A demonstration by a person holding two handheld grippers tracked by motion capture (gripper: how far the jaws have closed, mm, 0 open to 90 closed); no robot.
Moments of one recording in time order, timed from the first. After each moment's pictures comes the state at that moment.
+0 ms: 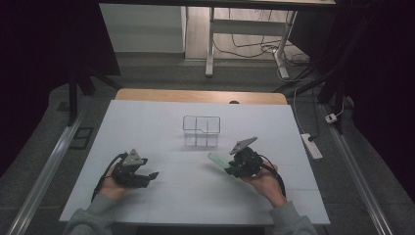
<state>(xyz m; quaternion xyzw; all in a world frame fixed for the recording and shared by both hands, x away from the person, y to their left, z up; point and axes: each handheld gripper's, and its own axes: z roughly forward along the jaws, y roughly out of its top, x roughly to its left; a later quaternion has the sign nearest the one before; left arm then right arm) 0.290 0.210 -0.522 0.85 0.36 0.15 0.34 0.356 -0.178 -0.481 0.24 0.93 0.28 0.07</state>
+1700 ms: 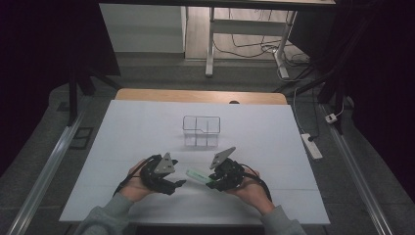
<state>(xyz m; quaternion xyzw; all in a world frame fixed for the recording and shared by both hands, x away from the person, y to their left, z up) 0.286 0.121 -0.486 0.91 0.20 0.16 0.33 0.326 -0.126 -0.487 0.13 0.95 0.28 0.02</state>
